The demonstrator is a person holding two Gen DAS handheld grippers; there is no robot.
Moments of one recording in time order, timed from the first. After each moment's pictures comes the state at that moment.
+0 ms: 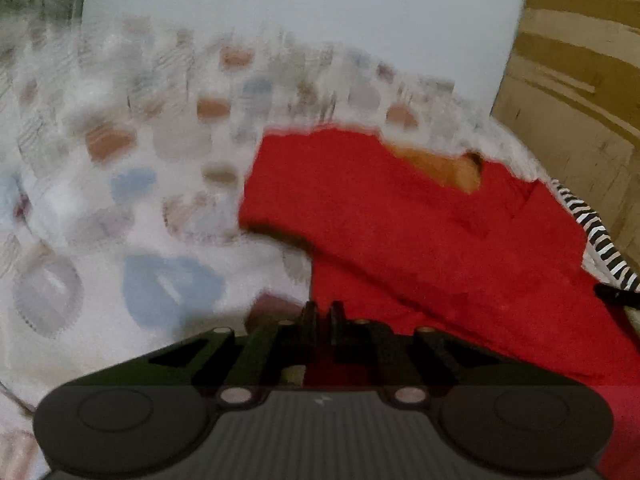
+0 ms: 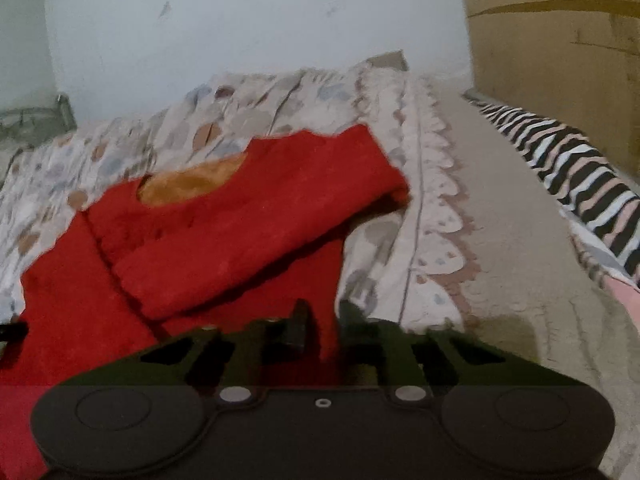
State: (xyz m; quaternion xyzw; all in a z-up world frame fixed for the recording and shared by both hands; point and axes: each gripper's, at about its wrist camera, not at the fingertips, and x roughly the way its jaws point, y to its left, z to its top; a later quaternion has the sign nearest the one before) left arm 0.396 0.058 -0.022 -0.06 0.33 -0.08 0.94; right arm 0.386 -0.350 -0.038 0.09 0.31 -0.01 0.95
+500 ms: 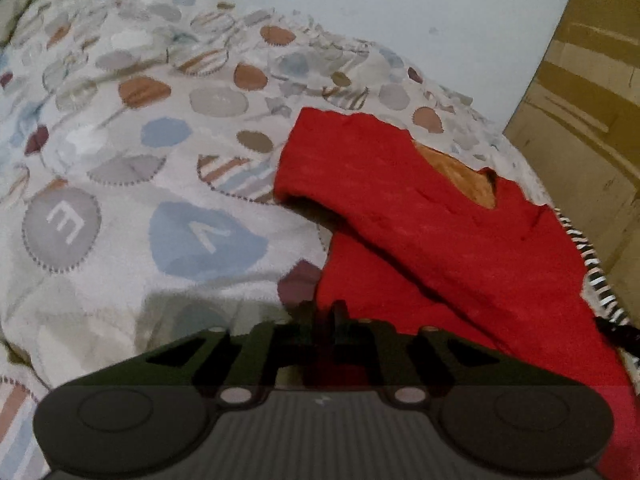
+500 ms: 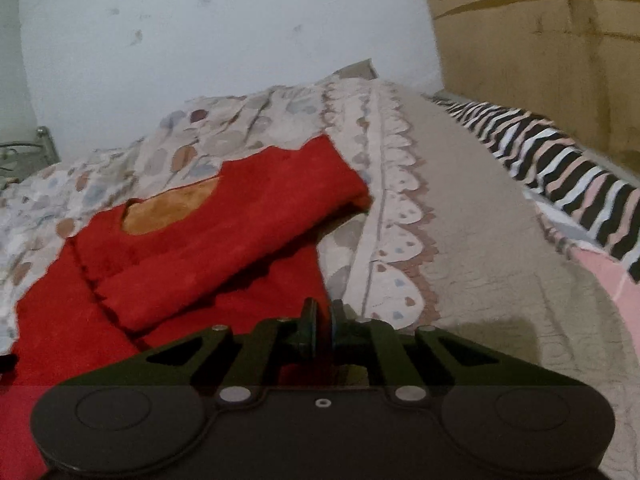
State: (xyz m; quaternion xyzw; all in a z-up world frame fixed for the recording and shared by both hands) left arm 0.399 0.097 -0.044 -0.16 0.37 -0.08 0.91; right arm 0.369 -0.369 -0.040 0.14 0.30 -0.02 0.94
